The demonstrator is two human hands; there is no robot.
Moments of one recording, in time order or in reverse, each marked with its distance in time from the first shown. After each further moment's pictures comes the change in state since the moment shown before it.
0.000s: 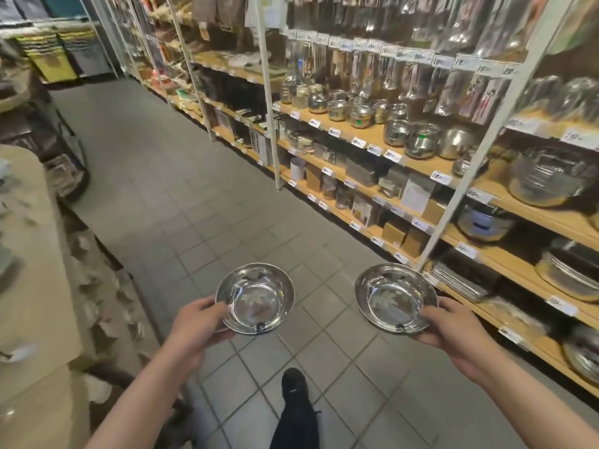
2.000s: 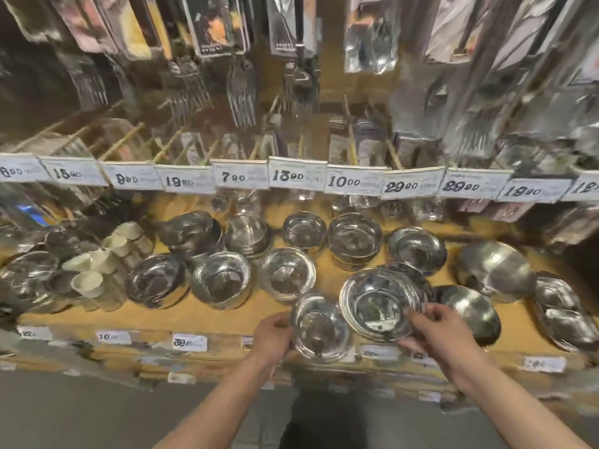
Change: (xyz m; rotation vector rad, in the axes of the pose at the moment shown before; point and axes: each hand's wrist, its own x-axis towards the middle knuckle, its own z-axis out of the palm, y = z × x) left_hand 0.880 0.444 0.660 0.533 -0.868 -0.073; right_hand 0.814 -0.436 0.160 0.373 0.638 0.085
